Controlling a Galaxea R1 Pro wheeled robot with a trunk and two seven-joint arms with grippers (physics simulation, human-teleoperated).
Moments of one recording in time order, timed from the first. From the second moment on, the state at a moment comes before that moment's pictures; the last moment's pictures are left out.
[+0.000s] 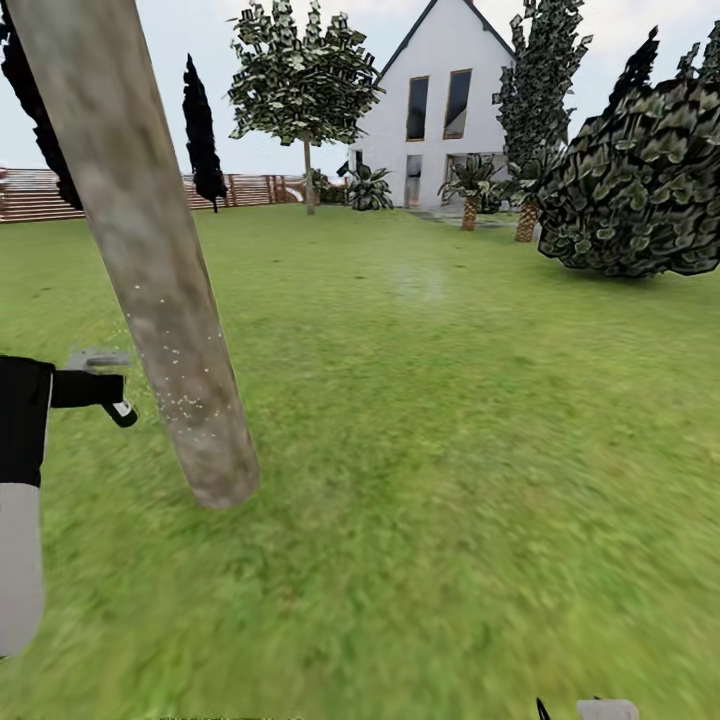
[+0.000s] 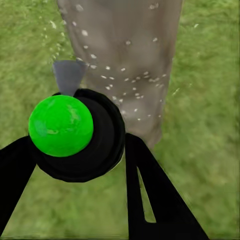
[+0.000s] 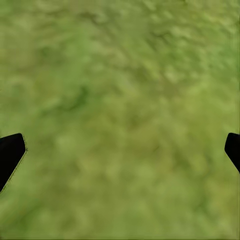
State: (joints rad) left arm -1.03 0.35 0.29 -1.13 -0.46 1.01 -0.58; right arm -0.31 -0.18 -0.31 -0.13 0.29 -0.60 0.03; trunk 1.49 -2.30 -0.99
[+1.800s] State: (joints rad) left arm -0.92 0.33 0.29 -1.12 -0.47 1.00 -0.57; right arm -0.31 -0.18 -0.31 -0.13 0.29 -0.60 0.03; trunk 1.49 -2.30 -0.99
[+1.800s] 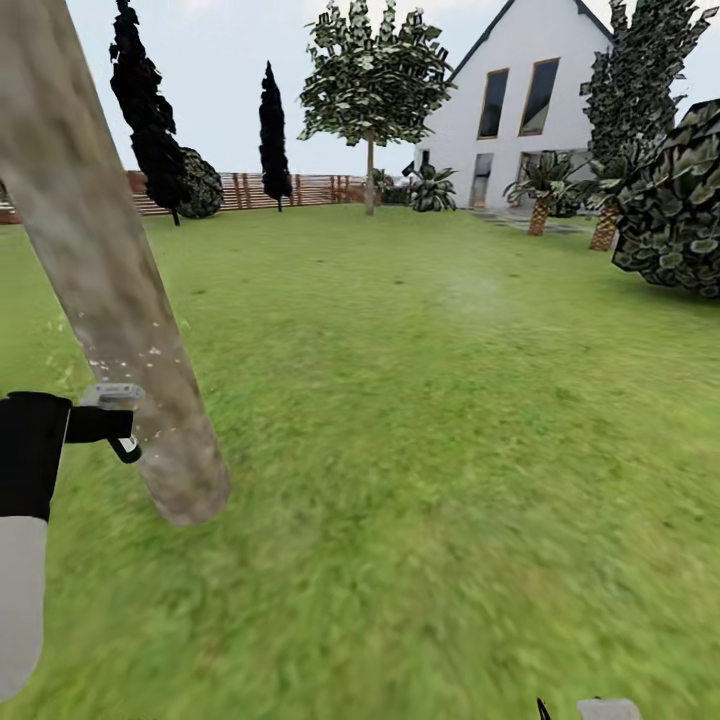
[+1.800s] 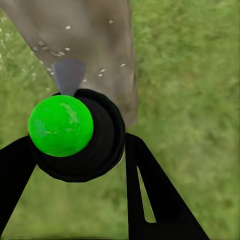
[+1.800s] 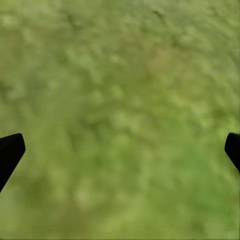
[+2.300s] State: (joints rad) left arm -0.87 0.33 0.30 -1.12 -0.47 1.00 -0.56; right arm -0.31 -0.18 -0.31 -0.13 0.29 -0.60 0.03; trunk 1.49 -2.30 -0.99
